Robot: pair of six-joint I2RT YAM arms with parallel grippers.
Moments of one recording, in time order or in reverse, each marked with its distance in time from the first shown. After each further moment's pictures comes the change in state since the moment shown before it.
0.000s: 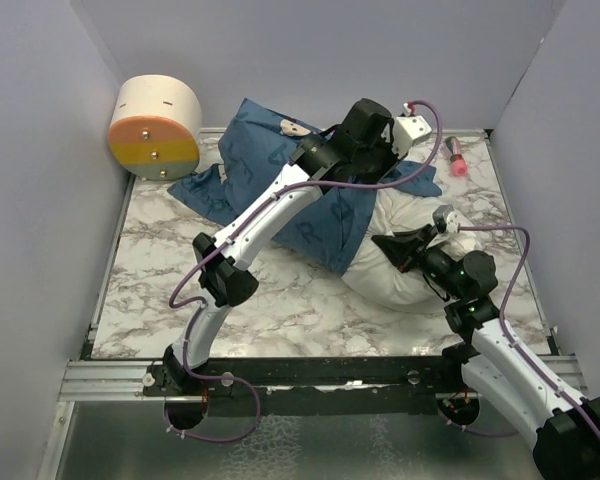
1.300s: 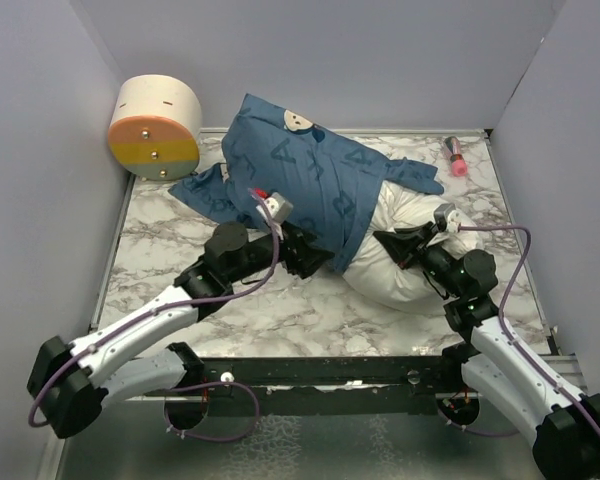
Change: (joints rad) left arm 0.068 -1.133 -1.898 1.208 0.166 -0.613; right arm -0.002 0.004 0.001 0.026 0.026 -0.039
